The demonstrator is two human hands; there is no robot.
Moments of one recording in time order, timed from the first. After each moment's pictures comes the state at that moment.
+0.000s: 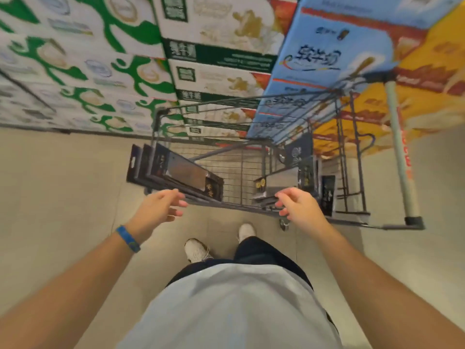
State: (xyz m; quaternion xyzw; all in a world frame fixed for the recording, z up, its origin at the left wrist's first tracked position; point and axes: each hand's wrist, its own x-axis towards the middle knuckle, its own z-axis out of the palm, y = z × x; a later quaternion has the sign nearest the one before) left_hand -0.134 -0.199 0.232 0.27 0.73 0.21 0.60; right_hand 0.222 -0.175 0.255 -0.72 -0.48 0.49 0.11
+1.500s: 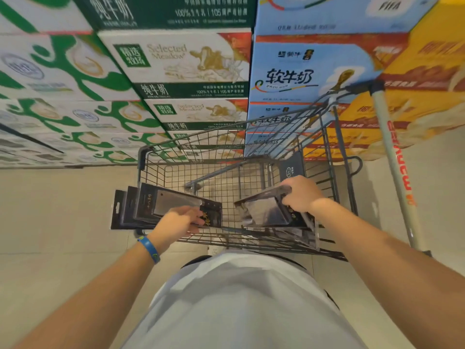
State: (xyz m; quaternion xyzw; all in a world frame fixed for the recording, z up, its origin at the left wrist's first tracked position) left_hand -0.044 -0.106 0.239 0.33 0.73 0.10 0.59; right_hand 0.284 -0.034 0.253 -0.66 -0.63 0.41 -0.11
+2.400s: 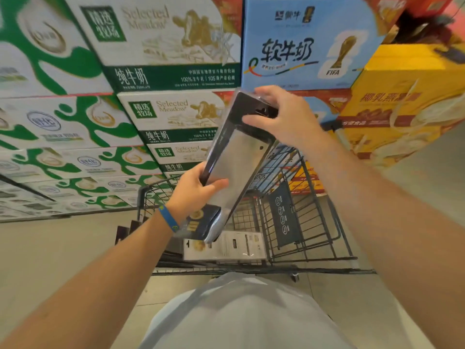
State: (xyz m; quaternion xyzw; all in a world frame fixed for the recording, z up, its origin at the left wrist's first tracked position) left_hand -0.003 -0.015 0.334 0.60 0.53 0.33 0.50; right_hand 0.237 0.045 0.453 -0.60 -0.71 0.24 0.28
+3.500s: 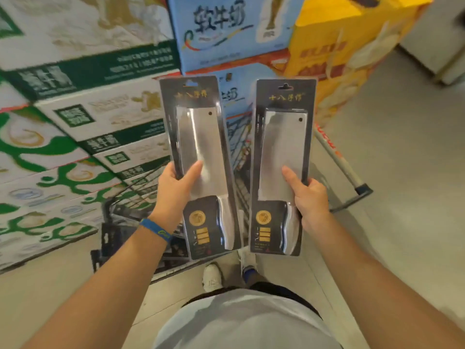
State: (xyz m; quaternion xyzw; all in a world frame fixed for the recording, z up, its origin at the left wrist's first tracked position) left_hand 0.011 -0.026 0.317 0.47 0.50 0.39 0.62; right_hand 0.263 -0.153 0.318 -0.71 -0.12 0.41 0.55
